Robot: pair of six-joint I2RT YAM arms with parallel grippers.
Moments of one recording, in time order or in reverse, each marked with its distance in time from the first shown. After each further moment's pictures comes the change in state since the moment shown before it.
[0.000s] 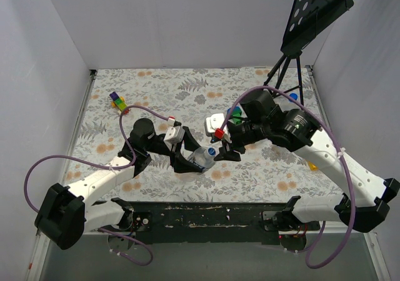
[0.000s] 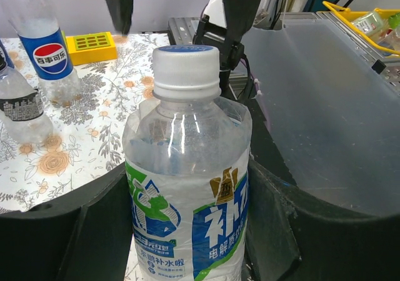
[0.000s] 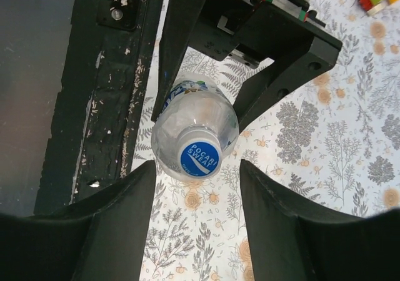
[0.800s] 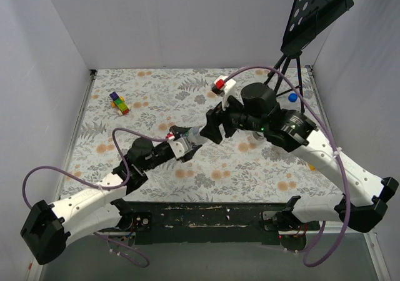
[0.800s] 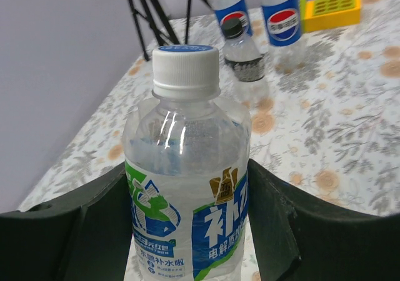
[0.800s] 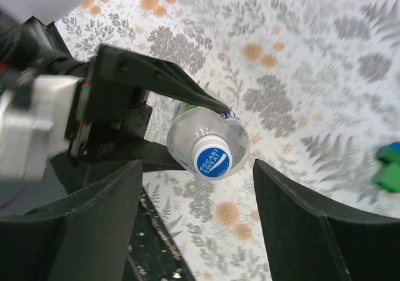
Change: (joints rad) left arm -0.236 -0.232 -0.140 -0.070 -1.034 0.529; right arm -0.002 0.031 -0.077 0.330 0.426 0.813
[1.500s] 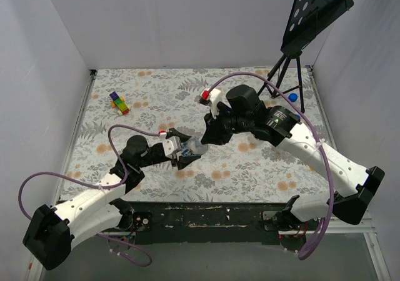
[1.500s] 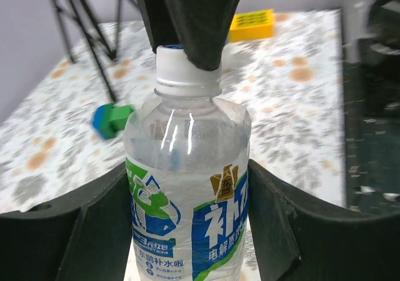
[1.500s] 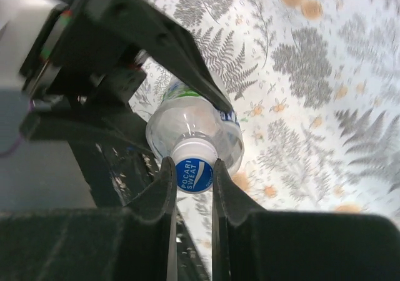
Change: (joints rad) left arm 0.210 0.029 0.005 0.023 0.539 -0.301; right arm -0.008 0.091 0.058 -0.155 -0.184 -0.241
